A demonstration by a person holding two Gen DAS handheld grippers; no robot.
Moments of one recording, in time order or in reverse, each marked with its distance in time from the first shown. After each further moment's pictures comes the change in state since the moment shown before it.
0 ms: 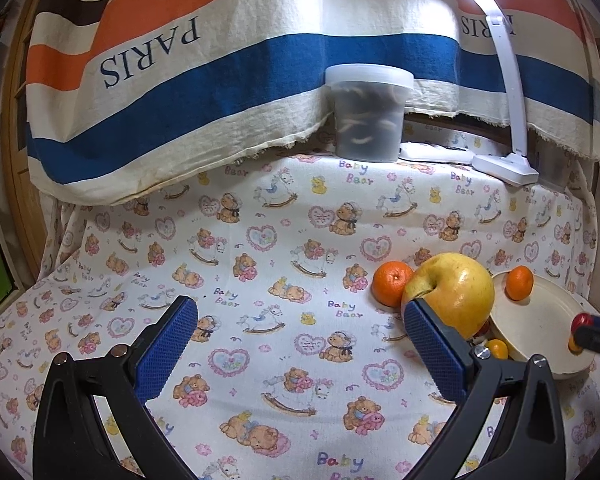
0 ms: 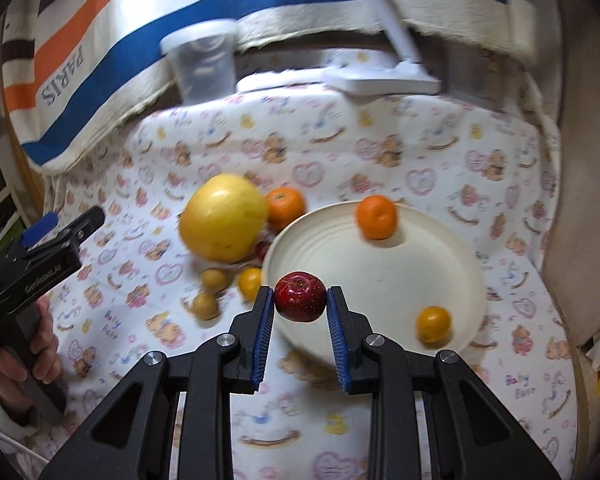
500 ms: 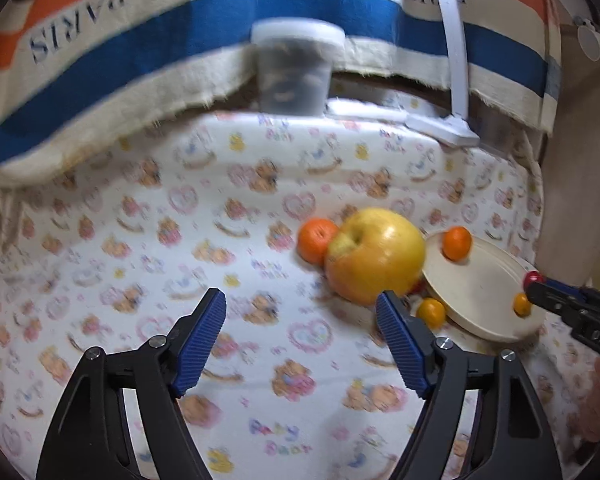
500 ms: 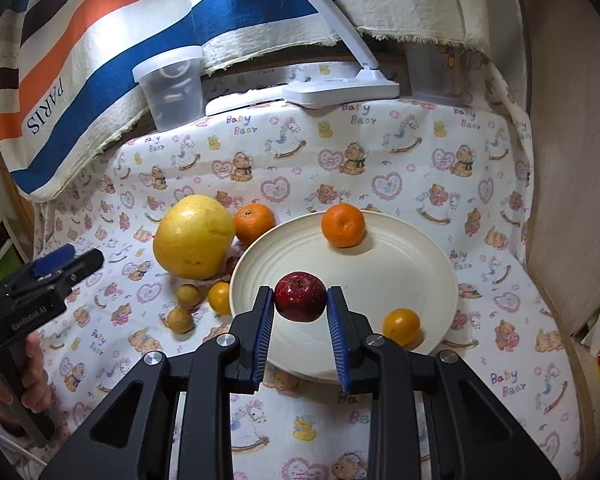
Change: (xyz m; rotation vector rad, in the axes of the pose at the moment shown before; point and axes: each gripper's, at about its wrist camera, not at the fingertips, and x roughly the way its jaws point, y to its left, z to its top) left arm 0.006 -0.022 -0.006 0.022 0.177 -0.257; right arm -0.001 -0.015 -0.006 0.066 -0.036 0.009
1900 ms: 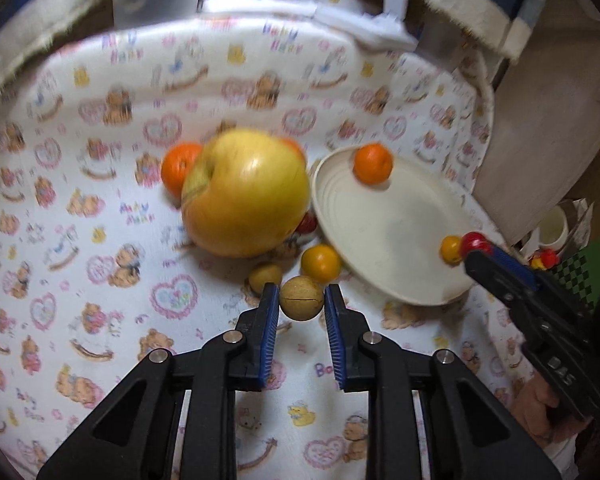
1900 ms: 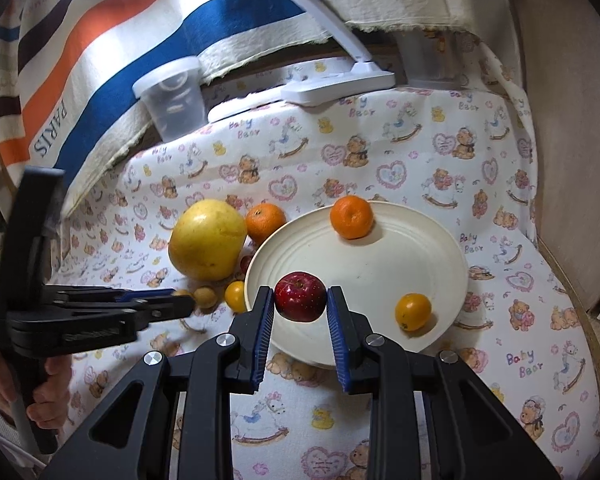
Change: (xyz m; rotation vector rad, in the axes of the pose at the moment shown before) left arm 0.040 -0.064 0.023 0.076 0.382 -0.230; right arm -0.010 -0.011 0.001 0.095 -0.009 0.053
